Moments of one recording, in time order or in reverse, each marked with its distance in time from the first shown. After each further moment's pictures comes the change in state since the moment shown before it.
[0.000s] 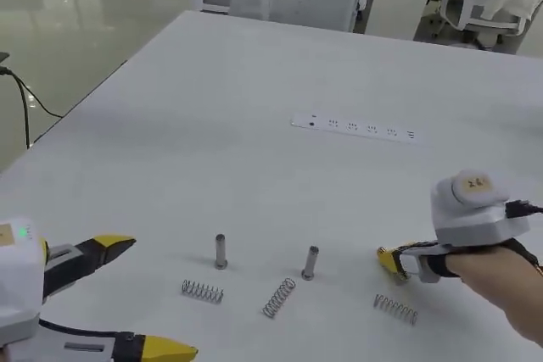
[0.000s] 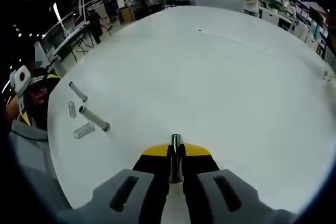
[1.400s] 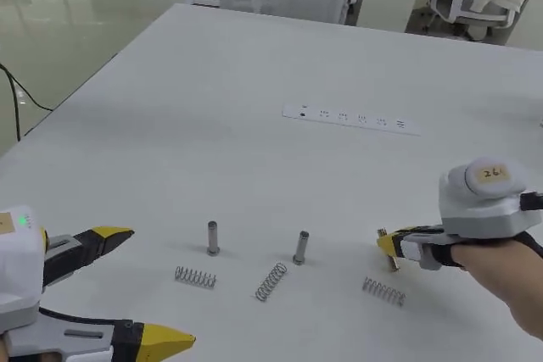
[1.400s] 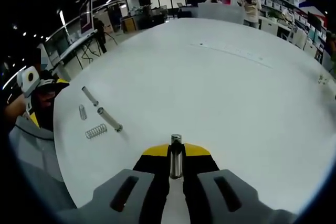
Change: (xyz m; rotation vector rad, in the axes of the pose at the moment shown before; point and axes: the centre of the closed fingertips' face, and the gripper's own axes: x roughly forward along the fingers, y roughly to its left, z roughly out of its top) left arm 0.002 -0.009 -0.002 0.012 0.010 -0.012; right arm -0.028 0.008 0.005 -0.002 -0.097 0.013
